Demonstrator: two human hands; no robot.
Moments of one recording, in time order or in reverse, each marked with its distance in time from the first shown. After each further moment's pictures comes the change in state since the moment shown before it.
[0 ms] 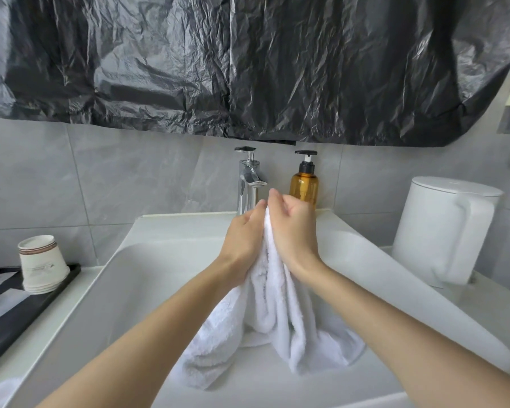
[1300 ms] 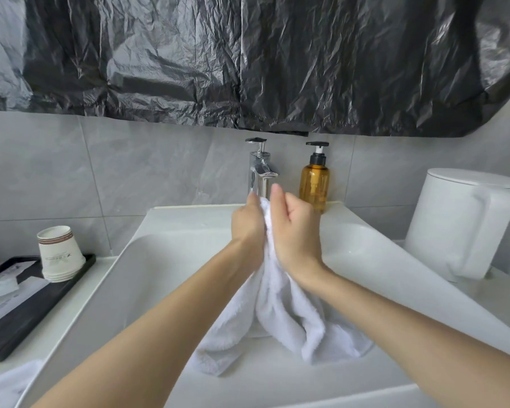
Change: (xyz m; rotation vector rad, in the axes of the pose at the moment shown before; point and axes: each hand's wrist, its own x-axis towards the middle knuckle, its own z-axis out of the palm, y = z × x) left_hand 0.007 0.006 0.005 -0.180 0.268 -0.223; right_hand -0.016 0.007 0.011 -0.040 0.070 -0.161
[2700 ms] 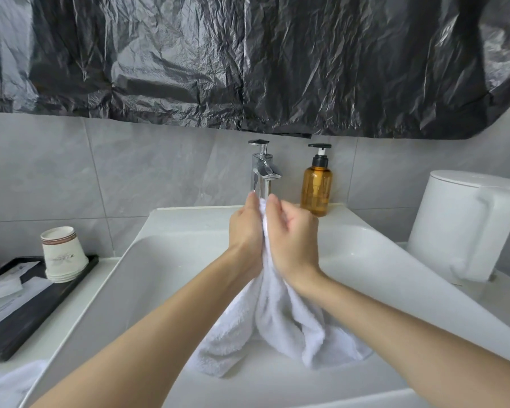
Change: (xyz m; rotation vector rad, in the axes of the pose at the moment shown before) left_hand -0.004 -0.002 -0.008 -0.083 -0.038 0.066; right_hand -0.007 -0.002 0.007 0.031 0.011 -0.019
